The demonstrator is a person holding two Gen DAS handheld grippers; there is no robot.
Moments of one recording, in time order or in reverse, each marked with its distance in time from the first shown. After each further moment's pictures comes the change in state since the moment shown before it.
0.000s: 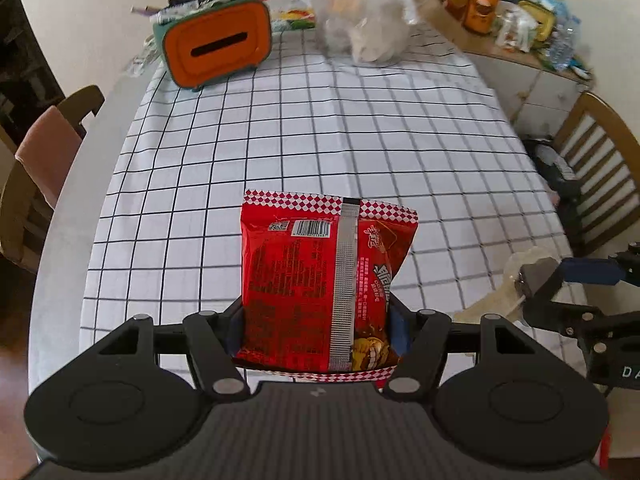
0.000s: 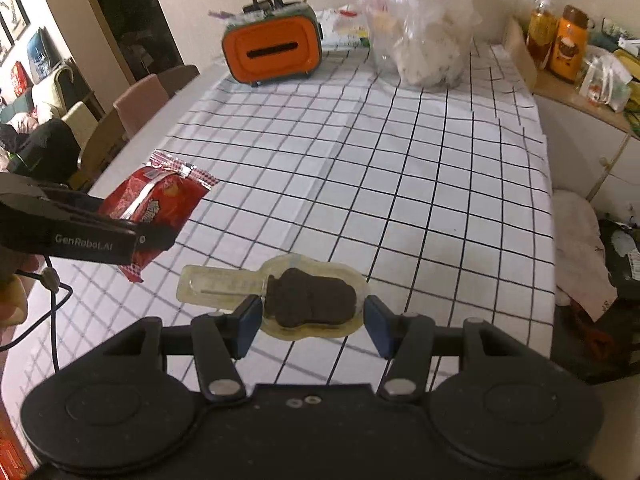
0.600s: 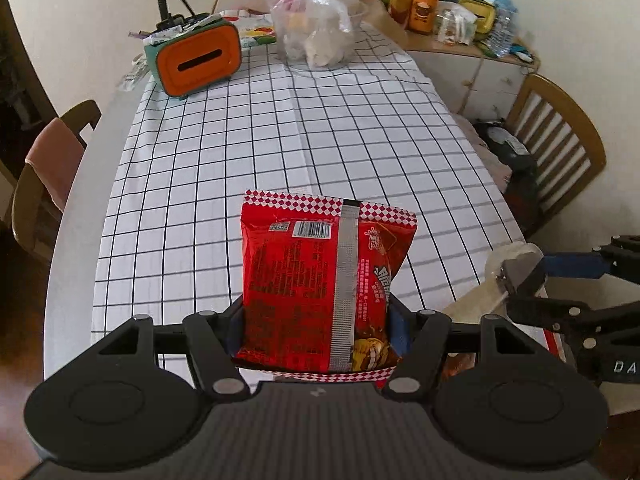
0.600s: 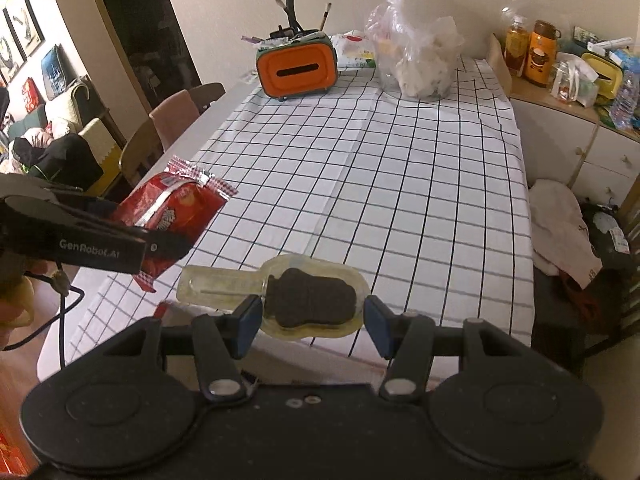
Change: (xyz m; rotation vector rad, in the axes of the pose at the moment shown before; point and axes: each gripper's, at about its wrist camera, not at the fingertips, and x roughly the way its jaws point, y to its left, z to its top) left arm -0.098 -0.025 -0.084 0.076 -0.042 -0.053; right arm -0.098 0.048 -0.077 0.034 -0.066 0.006
